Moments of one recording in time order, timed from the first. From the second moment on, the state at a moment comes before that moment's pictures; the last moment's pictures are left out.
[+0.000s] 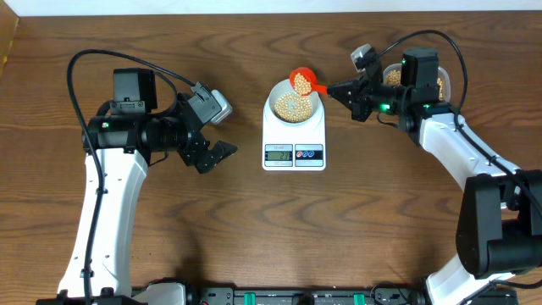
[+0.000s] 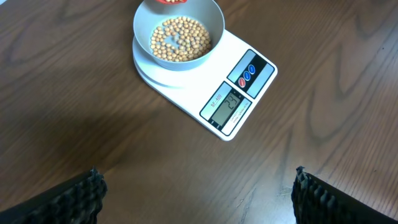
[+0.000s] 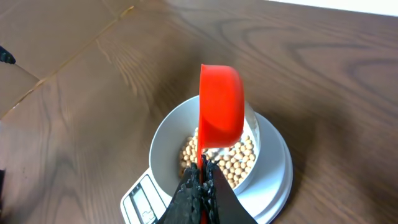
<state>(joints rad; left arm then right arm) 0.03 1.40 1.24 -0.98 0.65 0.86 0.13 1.80 1.13 0.03 -0.90 -0.10</state>
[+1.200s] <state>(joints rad) 0.03 1.40 1.24 -0.98 0.65 0.86 0.19 1.80 1.13 0.00 -0.79 -0.41</state>
